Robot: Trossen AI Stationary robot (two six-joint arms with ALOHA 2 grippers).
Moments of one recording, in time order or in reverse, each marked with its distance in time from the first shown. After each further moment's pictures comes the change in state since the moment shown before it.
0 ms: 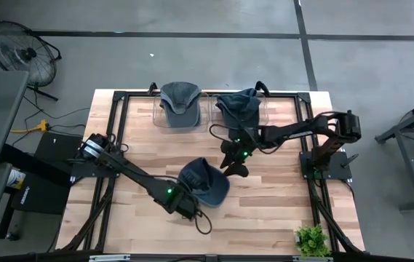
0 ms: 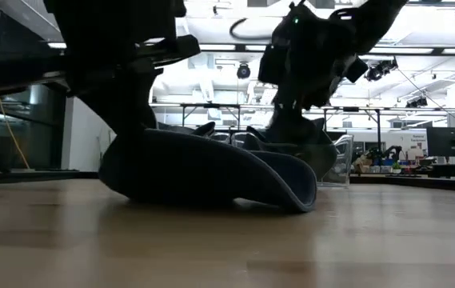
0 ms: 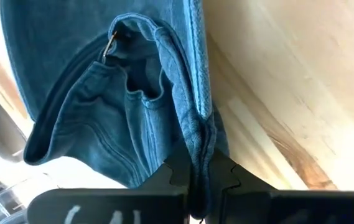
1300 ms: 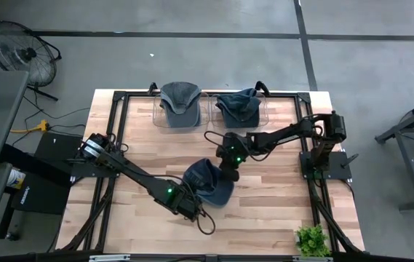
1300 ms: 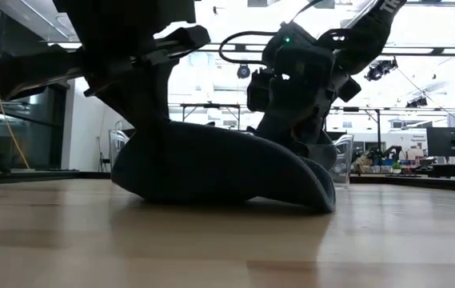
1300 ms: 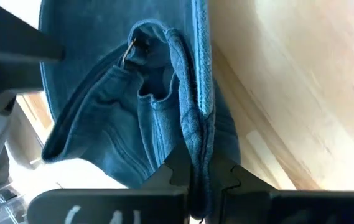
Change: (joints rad) left arm 0.004 0.000 -0.001 0.102 -0.043 -0.012; right arm 0.043 0.152 0.000 0.141 0.078 0.133
